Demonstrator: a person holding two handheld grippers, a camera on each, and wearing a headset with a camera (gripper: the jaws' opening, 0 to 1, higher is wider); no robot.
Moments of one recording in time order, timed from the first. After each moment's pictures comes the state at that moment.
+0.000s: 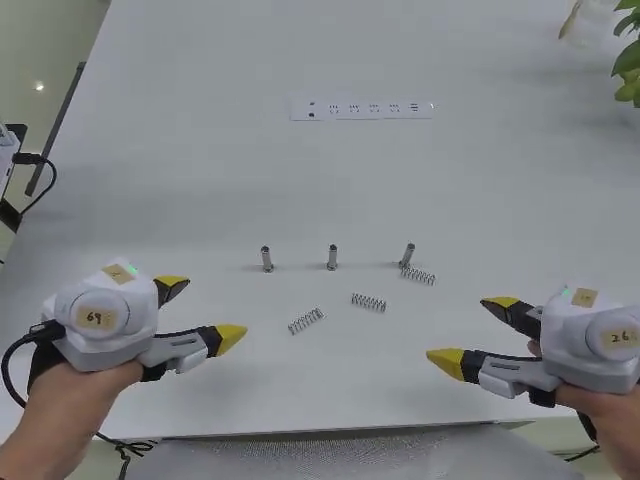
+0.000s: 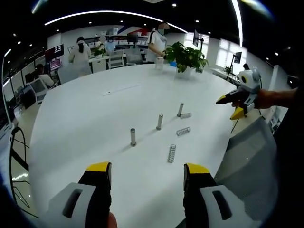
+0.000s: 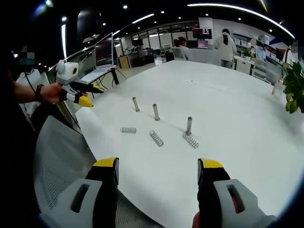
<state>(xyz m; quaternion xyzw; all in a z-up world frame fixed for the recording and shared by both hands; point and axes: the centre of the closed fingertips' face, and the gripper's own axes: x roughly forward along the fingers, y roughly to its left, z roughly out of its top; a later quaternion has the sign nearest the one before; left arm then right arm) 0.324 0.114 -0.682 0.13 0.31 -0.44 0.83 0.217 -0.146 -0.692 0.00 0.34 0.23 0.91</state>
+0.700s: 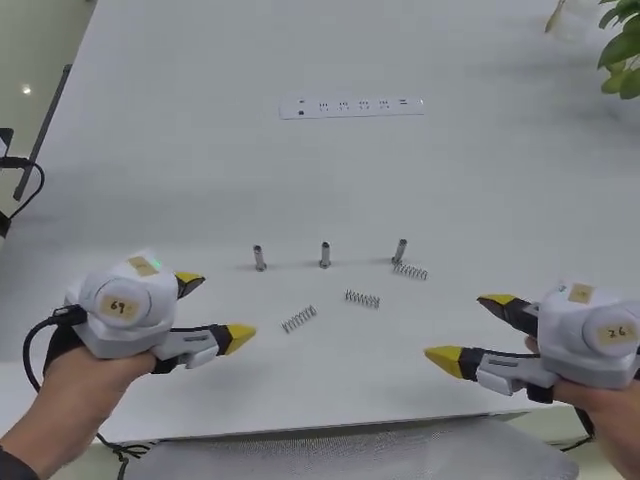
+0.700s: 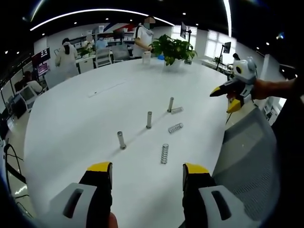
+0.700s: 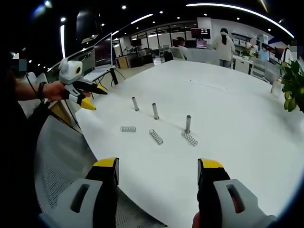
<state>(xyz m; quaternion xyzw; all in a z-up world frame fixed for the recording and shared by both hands) 0.318 0.088 -0.690 0.16 0.31 -0.48 0.80 0.210 -0.147 -0.690 0.00 0.34 0.22 0.91</state>
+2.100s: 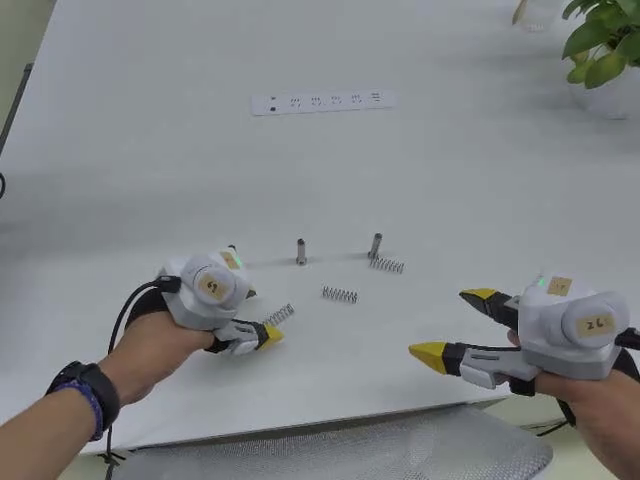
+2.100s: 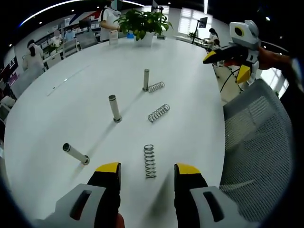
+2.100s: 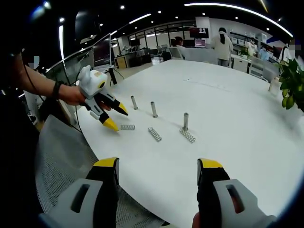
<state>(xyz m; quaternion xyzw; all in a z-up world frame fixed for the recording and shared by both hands) 0.309 0.017 -0.772 0.24 0.35 -0.57 0.70 0.202 -0.153 -0.691 0.00 0.34 0.22 0.91</state>
